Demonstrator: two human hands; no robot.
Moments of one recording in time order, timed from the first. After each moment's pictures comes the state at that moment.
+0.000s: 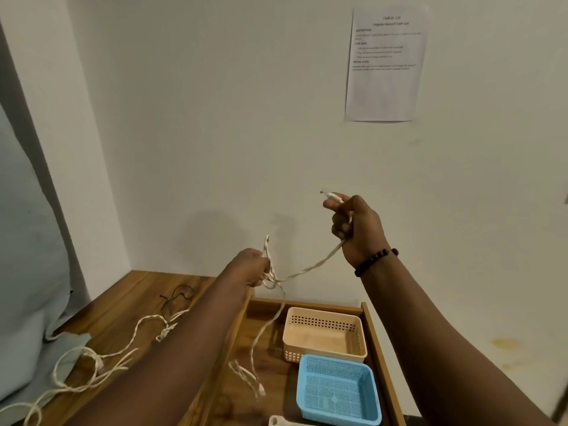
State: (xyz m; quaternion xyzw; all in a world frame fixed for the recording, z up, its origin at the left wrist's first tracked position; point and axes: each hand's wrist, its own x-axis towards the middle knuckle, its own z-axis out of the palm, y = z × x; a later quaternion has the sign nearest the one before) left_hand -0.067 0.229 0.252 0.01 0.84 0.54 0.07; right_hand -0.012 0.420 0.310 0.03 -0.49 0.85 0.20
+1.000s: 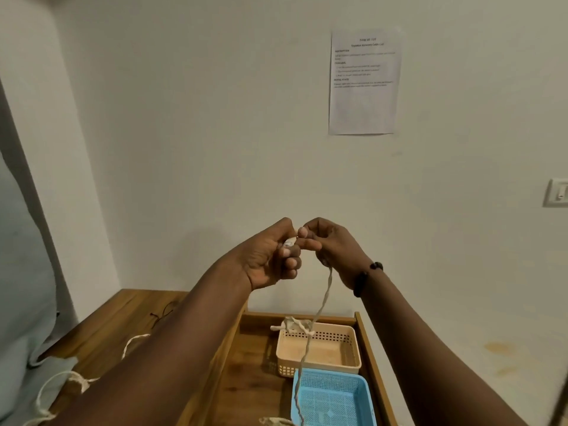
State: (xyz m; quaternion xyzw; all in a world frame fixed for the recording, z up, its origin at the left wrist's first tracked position) left_hand 0.000 0.261 0.331 0.22 0.60 0.72 0.27; right_hand 0.004 0.430 0.298 0.14 -0.75 0.63 0.18
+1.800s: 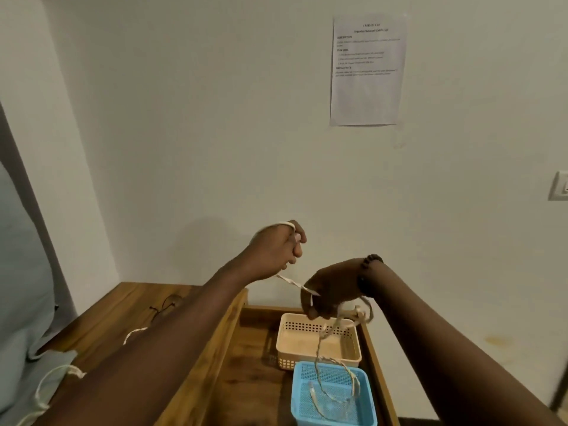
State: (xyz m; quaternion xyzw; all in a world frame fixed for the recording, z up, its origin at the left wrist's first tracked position) left_hand -0.035 0.269 0.303 0.33 0.85 0.41 -0.03; right_hand -0.001 0.440 0.280 0.15 -0.93 0.22 -0.27
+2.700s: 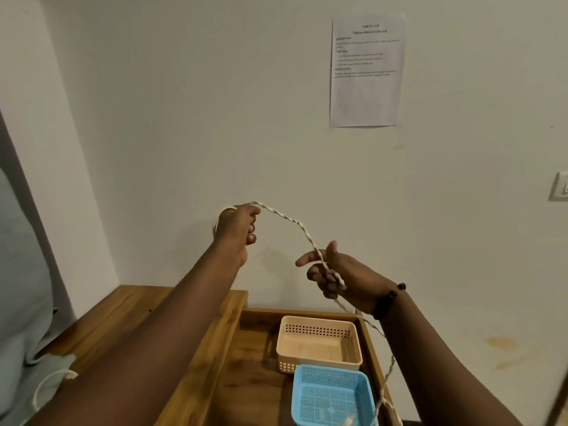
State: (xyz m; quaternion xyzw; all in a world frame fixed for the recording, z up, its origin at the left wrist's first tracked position) left_hand -0.077 0.254 0.324 0.05 0.63 0.77 -0.06; right_hand 0.005 0.459 0.253 0.16 -0.72 0.67 -0.05
